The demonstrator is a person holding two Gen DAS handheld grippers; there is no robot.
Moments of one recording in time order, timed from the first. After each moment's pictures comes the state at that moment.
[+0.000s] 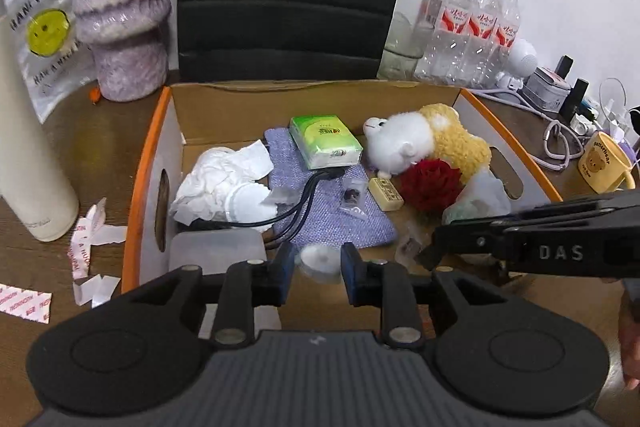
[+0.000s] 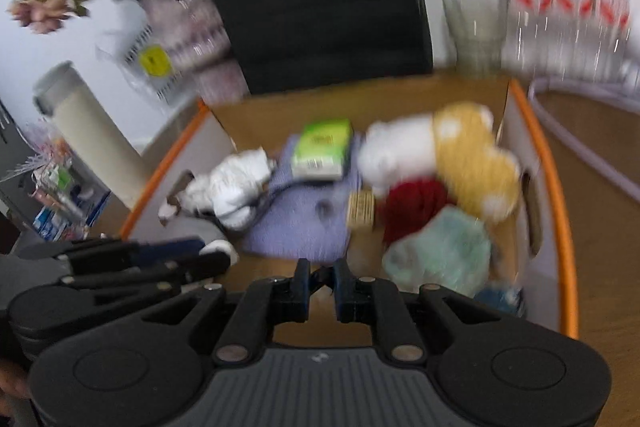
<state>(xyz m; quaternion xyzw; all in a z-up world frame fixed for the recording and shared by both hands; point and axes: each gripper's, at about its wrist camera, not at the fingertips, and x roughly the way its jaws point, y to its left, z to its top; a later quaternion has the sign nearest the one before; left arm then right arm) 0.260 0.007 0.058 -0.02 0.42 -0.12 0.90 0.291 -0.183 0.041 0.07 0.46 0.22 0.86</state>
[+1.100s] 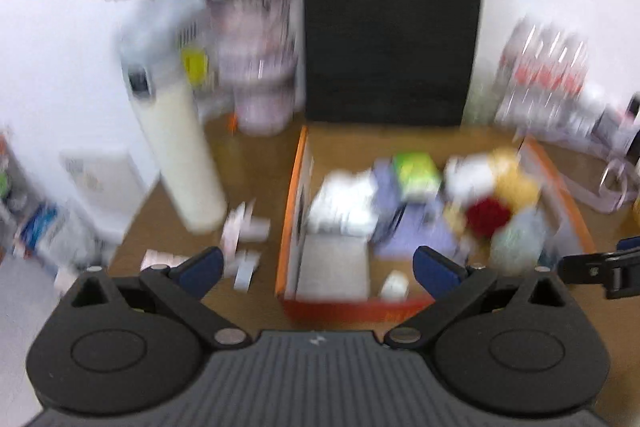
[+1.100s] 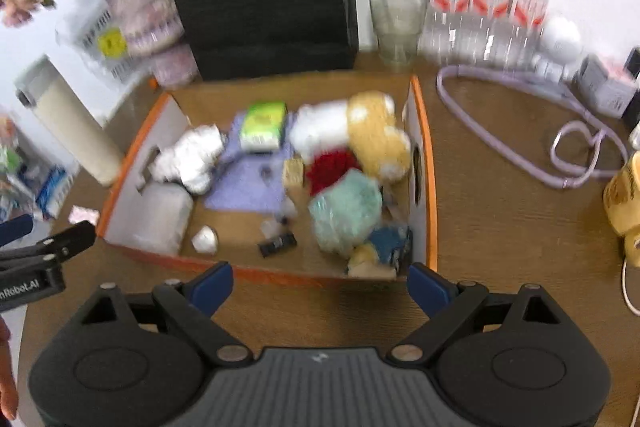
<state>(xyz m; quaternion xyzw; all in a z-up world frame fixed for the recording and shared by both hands) 0.172 0.015 0.147 0.01 0.34 0.05 0.94 0.235 -0.211 0.123 0.01 0.48 0.13 0.87</state>
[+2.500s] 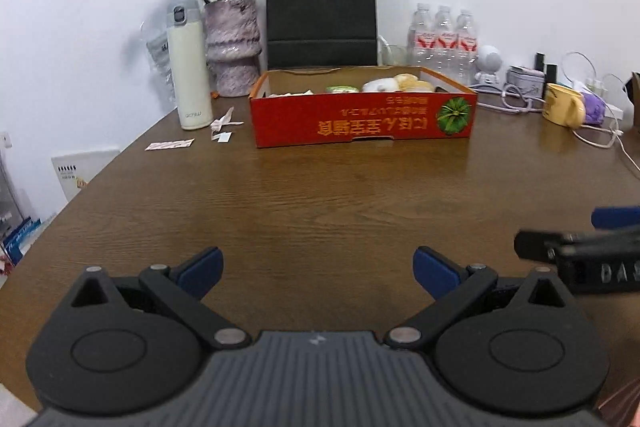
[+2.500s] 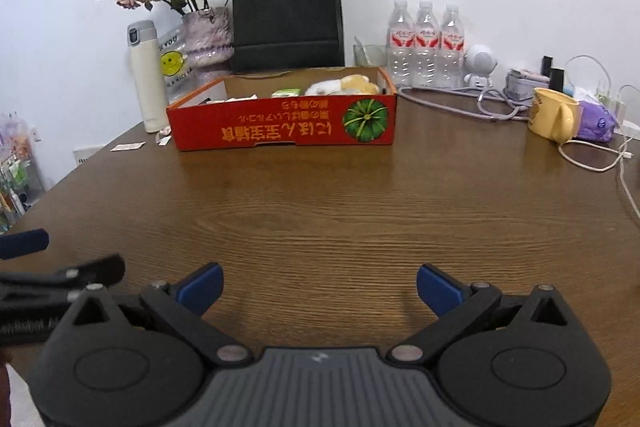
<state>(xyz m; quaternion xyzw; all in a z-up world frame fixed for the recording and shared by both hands) -0.090 -0.013 0.026 0.03 0.27 0.00 0.96 -0.075 -0.230 0.007 0.01 0.30 0.11 0.95</state>
